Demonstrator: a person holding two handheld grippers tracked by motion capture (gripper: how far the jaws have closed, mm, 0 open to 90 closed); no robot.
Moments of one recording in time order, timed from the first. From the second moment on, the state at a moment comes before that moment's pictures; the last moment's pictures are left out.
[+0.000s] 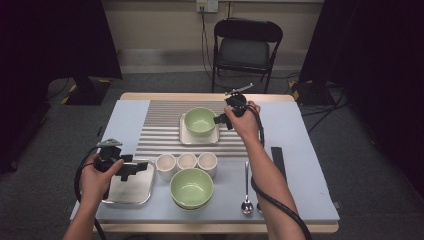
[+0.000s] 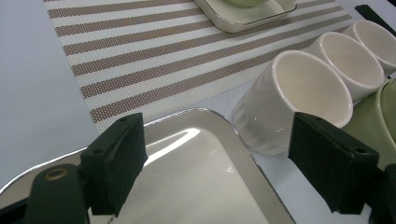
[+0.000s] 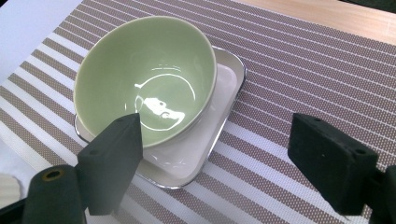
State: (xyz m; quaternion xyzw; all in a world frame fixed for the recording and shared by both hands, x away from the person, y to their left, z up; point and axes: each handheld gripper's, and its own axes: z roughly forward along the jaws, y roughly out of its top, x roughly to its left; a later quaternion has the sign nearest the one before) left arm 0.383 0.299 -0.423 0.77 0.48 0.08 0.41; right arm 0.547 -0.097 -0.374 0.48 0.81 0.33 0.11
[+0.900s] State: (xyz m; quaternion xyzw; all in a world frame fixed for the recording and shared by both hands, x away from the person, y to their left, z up) left arm 0.381 0.296 -0.420 0.77 0.48 0.07 0.41; right arm 0.526 -0.113 -0.377 0.47 0.81 0.33 0.10
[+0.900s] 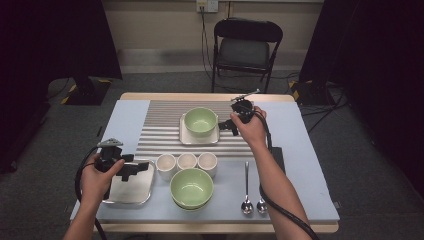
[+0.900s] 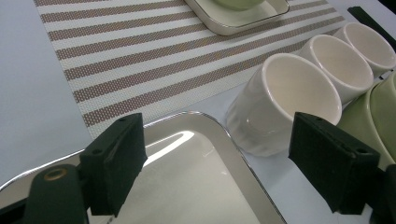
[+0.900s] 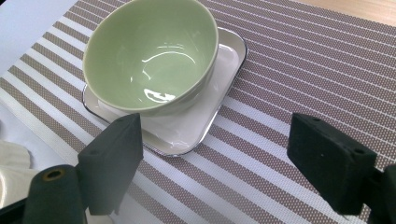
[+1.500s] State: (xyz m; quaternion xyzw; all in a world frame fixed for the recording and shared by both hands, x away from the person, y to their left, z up) left arm 0.379 0.292 -0.417 0.78 0.47 0.07 0.41; right arm 0.515 -0.125 -0.377 0.47 0.81 0.34 0.10
